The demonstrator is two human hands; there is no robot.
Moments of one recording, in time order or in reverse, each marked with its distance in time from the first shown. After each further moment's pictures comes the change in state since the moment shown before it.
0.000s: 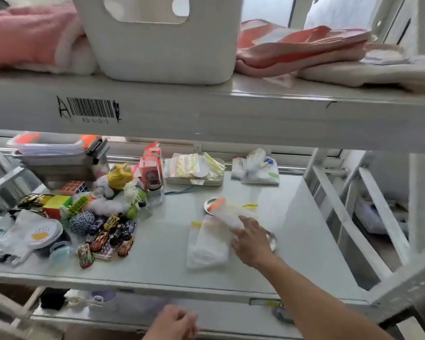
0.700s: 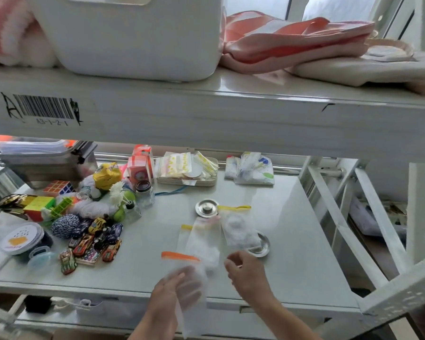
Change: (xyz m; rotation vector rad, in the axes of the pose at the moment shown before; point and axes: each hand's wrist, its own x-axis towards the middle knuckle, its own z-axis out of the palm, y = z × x) left_hand 0.025 0.056 0.016 -1.073 0.344 0.026; right_hand -0.065 -0.019 -0.003 0.890 0.004 0.433
